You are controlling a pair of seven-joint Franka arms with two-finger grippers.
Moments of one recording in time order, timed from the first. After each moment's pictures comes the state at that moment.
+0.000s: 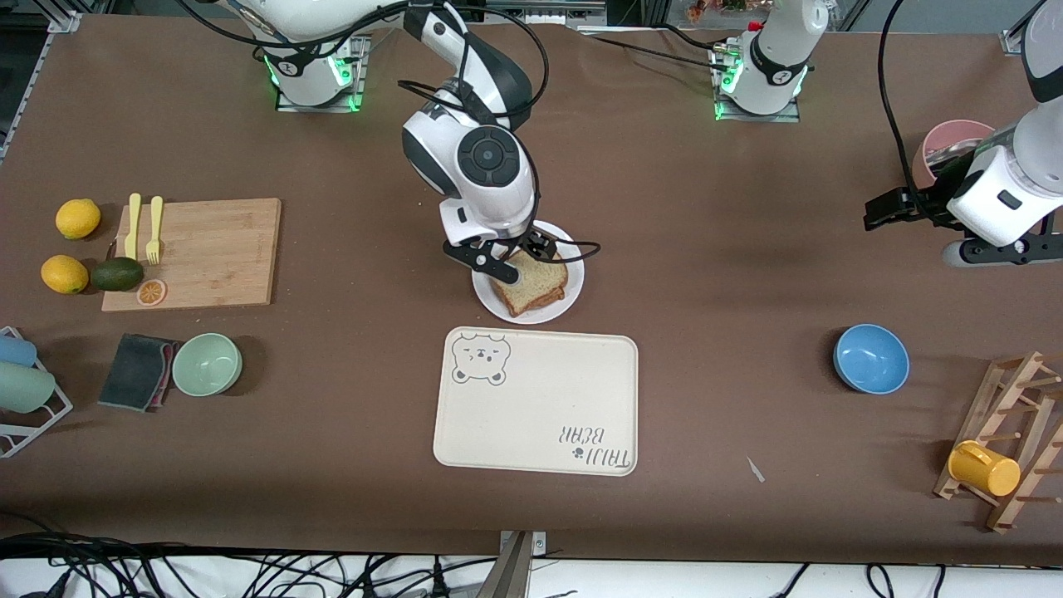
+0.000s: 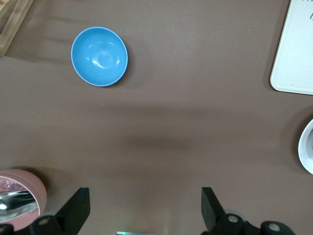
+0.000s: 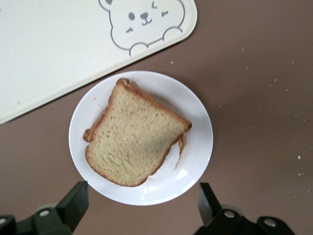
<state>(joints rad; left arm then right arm) 0.11 0.09 -0.15 -1.60 0.00 1.52 -0.12 0.47 0.64 0.36 -1.39 -0.11 1.94 1.28</state>
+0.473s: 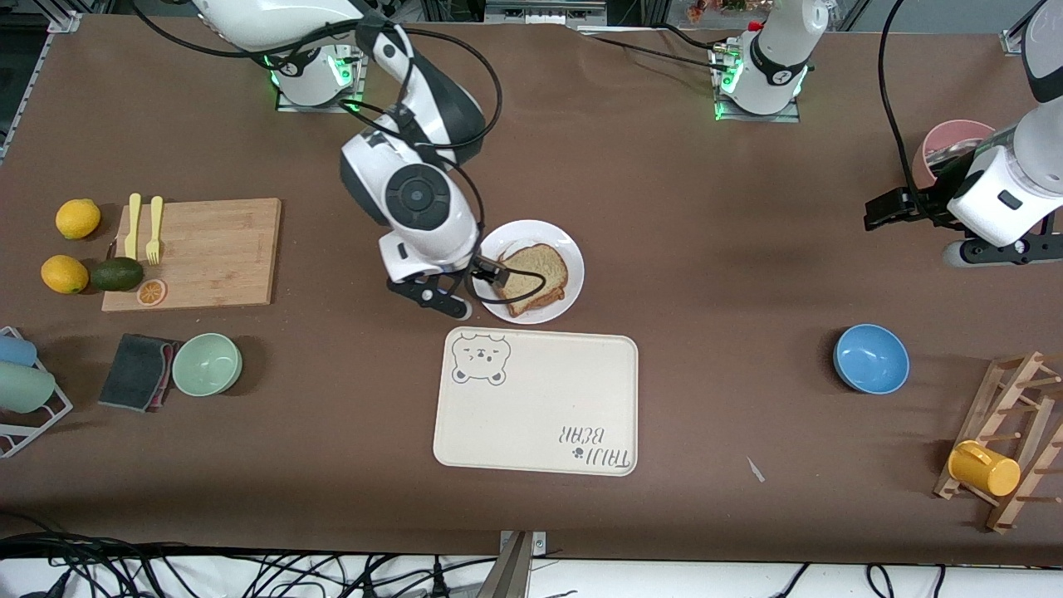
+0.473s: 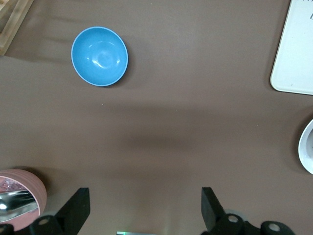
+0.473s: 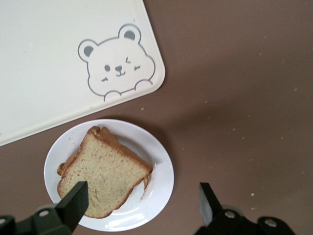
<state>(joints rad) 0.11 0.09 -0.15 -1.61 0.00 1.52 -0.12 0.35 0.61 0.35 -1.37 -0.11 1.86 1.07</state>
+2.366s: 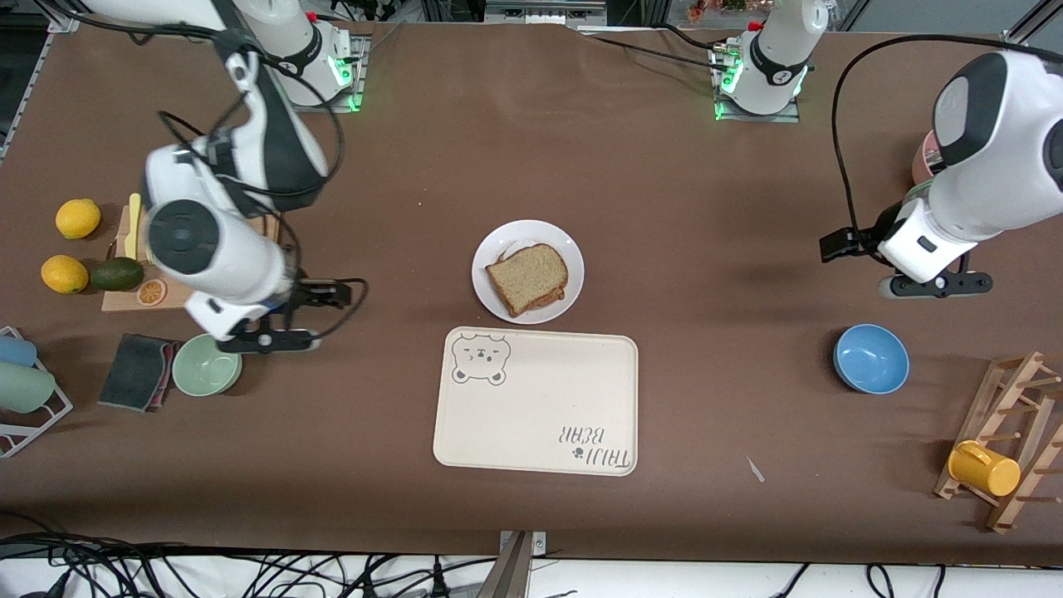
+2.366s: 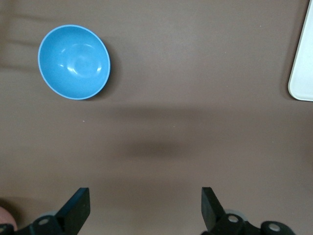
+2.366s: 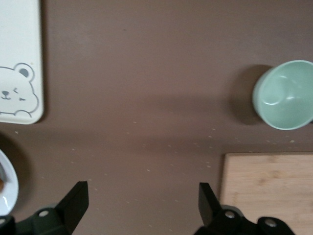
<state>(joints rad) 0.10 0.10 -0.16 -1.87 0.00 1.84 -0.12 0.17 0.40 0.09 -1.55 -0.07 1.82 0.21</state>
